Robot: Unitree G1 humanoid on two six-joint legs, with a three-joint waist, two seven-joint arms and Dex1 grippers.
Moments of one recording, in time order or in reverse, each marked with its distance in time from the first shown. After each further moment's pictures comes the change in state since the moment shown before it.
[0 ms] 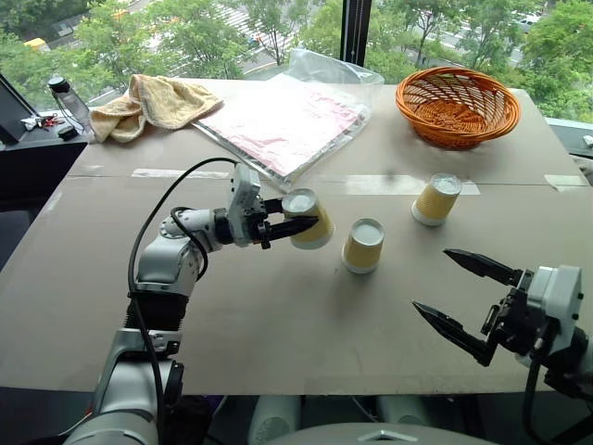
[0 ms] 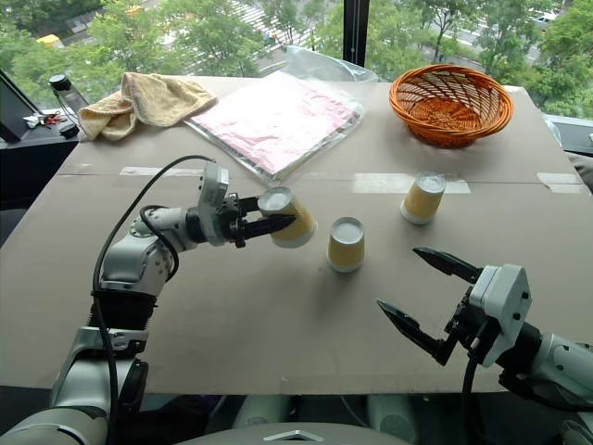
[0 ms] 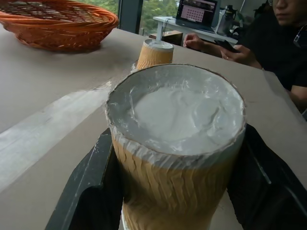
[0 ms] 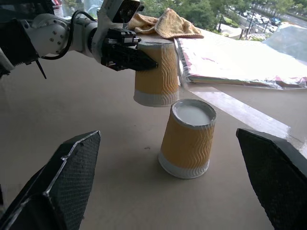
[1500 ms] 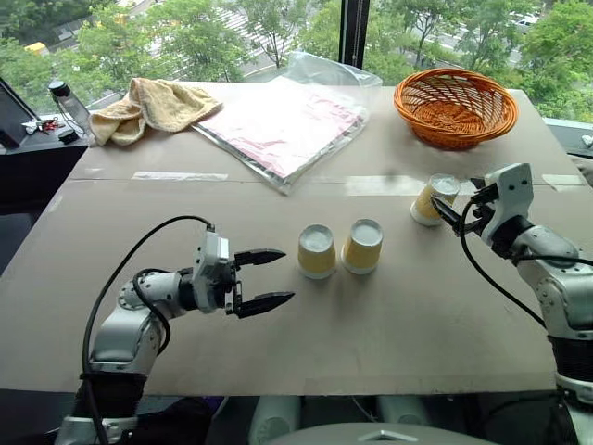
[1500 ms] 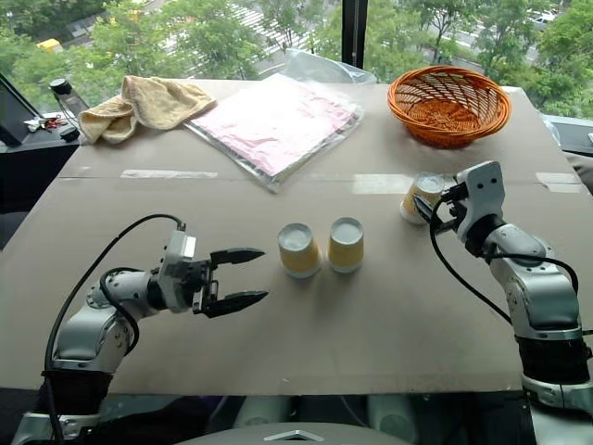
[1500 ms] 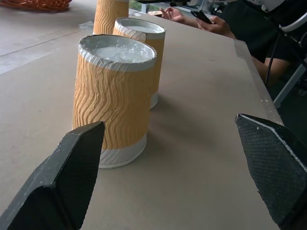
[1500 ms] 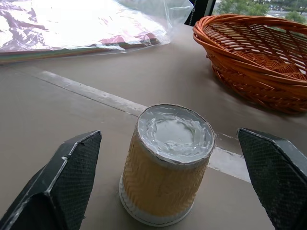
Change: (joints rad) left arm 0.489 0.128 0.135 -0.360 -0.101 -0.058 -0.027; right arm -0.848 0.087 0.254 0.817 -0.331 0.195 -0.400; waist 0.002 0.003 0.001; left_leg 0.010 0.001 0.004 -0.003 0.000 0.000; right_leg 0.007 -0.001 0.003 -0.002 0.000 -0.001
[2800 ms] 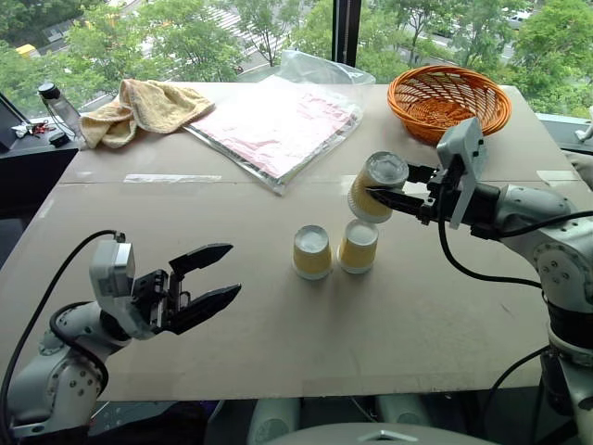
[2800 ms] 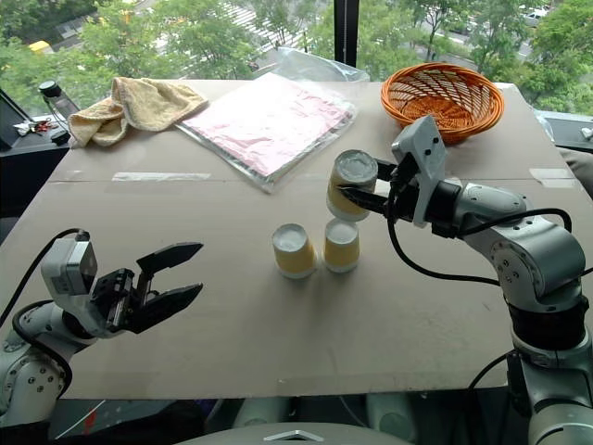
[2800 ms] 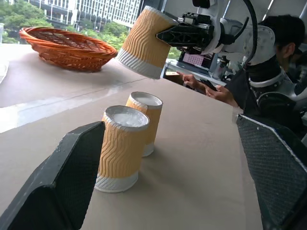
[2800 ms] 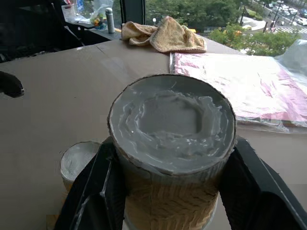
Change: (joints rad) left arm 0.234 0.004 0.314 -0.095 -0.328 0.076 -0.020; right arm -0.215 -0.042 0.123 -0.382 0.323 0.371 0.250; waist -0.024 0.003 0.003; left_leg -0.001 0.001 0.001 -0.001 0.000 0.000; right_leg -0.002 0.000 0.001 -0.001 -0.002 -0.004
